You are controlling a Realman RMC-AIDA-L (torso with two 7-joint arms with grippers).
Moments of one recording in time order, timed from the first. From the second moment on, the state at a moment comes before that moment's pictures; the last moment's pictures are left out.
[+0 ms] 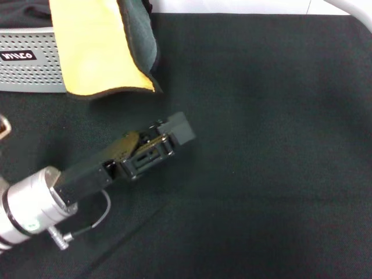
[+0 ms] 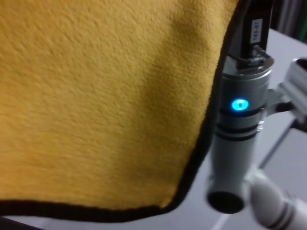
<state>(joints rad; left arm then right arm) -0.40 -2.09 0.88 0.12 1.41 1.86 -1.27 0.96 2.03 -1.80 -0.76 -0.38 -1.03 0.45</state>
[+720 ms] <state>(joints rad) -0.35 -2.09 0.87 0.14 1.33 1.82 -1.10 0.88 2.03 -1.77 -0.78 -0.38 -1.07 0.44</state>
